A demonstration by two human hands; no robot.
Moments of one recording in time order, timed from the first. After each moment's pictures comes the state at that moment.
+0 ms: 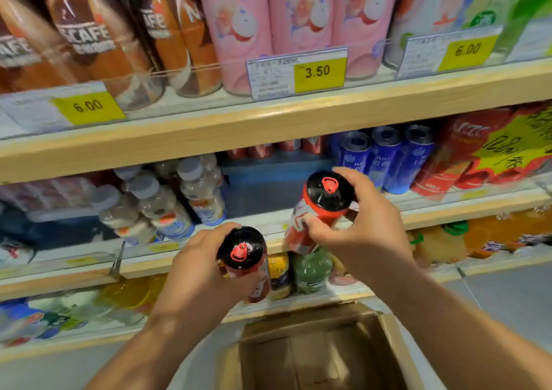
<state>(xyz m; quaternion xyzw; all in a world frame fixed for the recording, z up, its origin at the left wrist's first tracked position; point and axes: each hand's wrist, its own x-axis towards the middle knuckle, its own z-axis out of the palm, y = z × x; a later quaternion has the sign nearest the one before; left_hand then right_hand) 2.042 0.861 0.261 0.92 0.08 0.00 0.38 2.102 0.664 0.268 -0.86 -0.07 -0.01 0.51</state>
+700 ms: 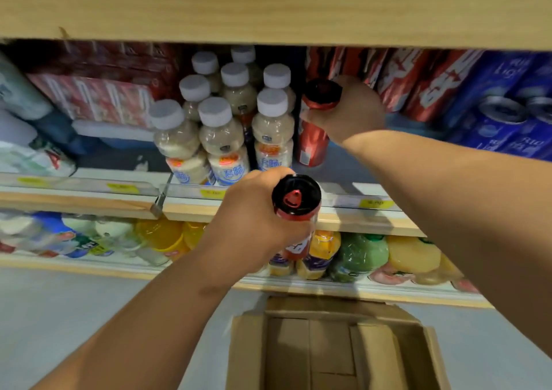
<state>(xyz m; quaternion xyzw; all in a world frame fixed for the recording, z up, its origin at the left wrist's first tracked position) 2.063 0.915 0.214 0.89 0.12 0.02 0.44 2.251 0.825 0.205 -0.93 -0.15 -0.06 0.33</state>
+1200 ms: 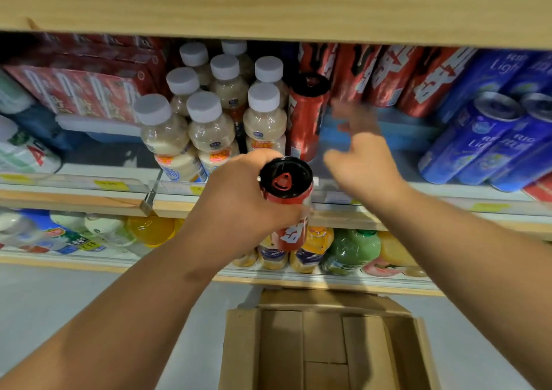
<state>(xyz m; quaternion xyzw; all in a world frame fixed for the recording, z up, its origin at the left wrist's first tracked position) 2.073 0.922 0.227 0.89 0.12 0.01 0.45 2.188 0.788 0.197 -0.87 -0.16 0.04 0.46</state>
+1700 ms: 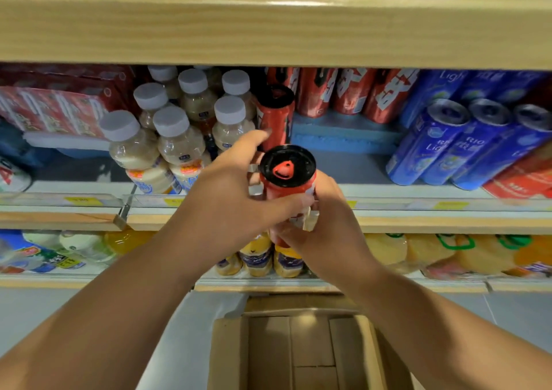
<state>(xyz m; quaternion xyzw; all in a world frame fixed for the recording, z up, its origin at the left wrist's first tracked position) 2.083 0.900 0.246 0.88 0.08 0.02 0.47 2.118 0.766 0.190 -0.84 -0.22 0.04 0.49</state>
